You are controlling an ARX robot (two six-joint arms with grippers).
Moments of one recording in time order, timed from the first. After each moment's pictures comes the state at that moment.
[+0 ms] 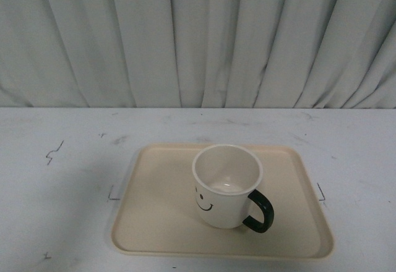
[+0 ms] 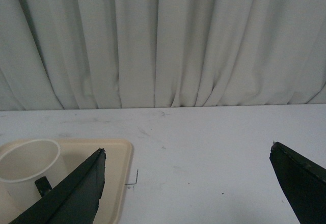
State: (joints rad) left arm -0.21 1.11 0.25 0.82 -0.20 0.00; right arm 0.00 0.01 0.01 0.00 0.00 -0.01
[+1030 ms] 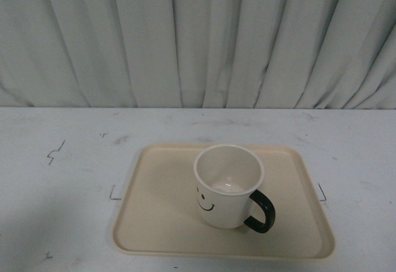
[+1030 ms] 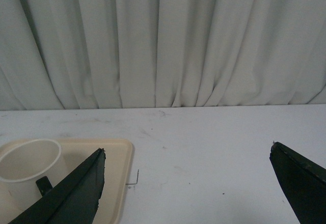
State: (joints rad) left arm 0.00 0.47 0.01 0.46 0.00 0.00; right arm 0.00 0.01 0.01 0.00 0.00 -0.01
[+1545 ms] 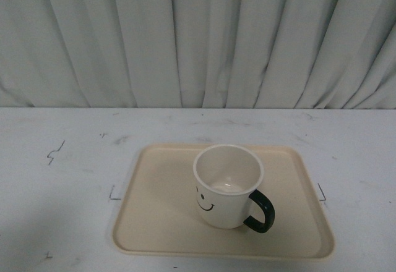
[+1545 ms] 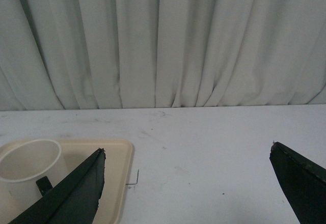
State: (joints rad) left arm 0.00 0.26 0.01 0.26 0.00 0.00; right arm 0.00 0.01 0.01 0.00 0.00 -0.01
